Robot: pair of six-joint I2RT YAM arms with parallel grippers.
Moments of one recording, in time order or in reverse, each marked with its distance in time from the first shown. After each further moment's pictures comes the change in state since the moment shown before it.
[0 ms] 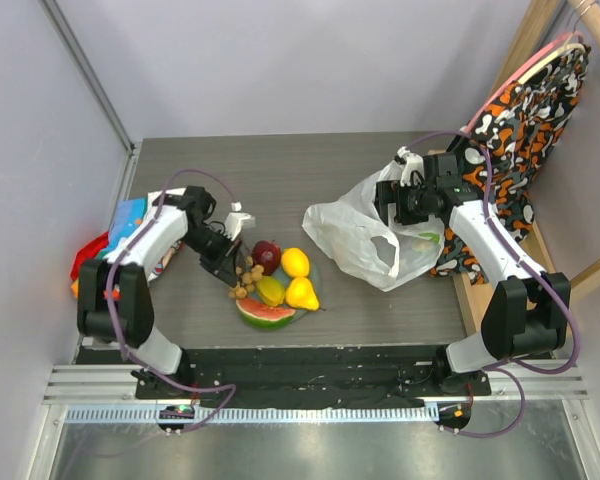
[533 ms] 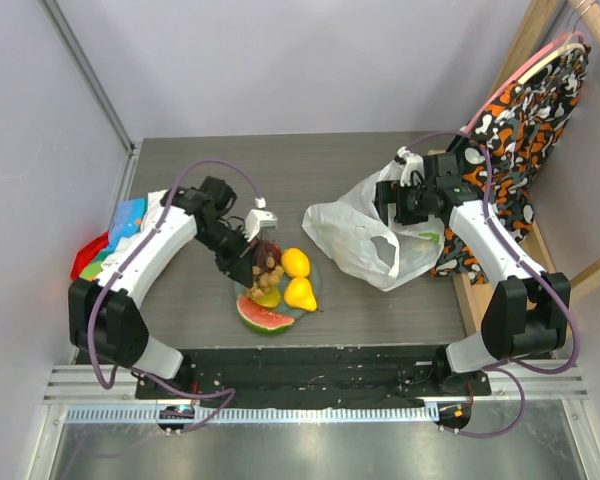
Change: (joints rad) left arm -0.180 -0.144 0.136 -0.157 0.069 0.022; right arm 0.000 0.000 -0.002 0.003 -0.001 0.000
